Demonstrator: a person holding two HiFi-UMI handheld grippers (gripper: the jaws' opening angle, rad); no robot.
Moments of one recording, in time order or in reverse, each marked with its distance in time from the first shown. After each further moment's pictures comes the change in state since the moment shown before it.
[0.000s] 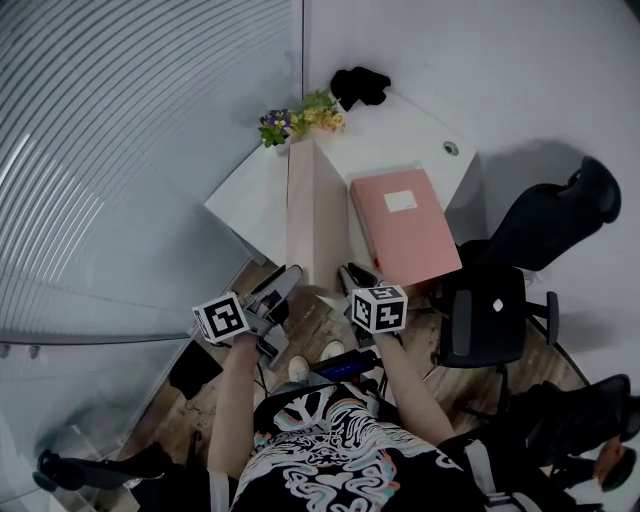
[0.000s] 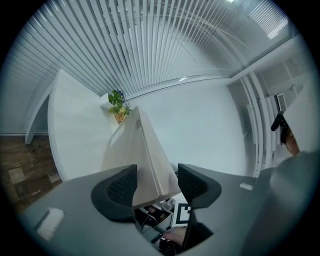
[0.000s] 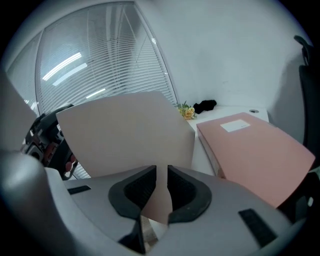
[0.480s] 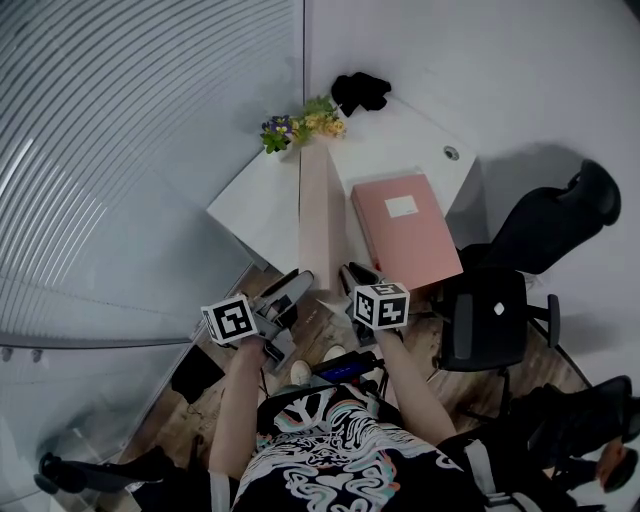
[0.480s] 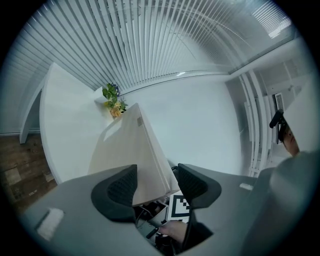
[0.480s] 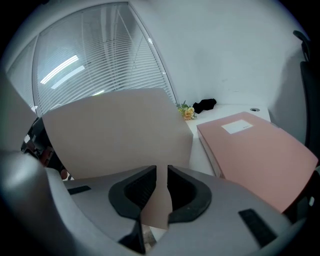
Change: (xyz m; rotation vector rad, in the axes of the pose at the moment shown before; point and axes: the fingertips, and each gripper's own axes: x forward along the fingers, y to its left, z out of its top) left arm 0.011 -0.010 -0.008 -0.001 0.052 -0.032; right arm 0.007 0.000 0.012 0.029 0.005 0.011
